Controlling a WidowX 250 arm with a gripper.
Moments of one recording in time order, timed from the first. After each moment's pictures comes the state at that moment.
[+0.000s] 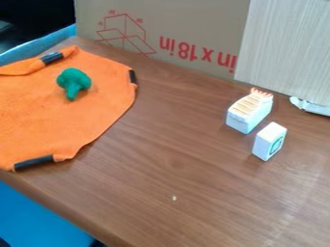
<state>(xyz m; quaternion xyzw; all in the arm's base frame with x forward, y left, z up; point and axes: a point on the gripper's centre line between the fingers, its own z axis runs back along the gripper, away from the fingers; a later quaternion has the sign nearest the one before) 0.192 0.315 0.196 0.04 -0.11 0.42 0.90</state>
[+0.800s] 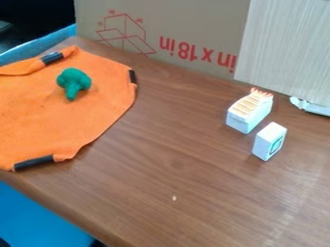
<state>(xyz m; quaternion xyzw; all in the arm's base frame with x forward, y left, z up) 0.210 0.290 0.149 0.04 -0.10 0.36 0.92</state>
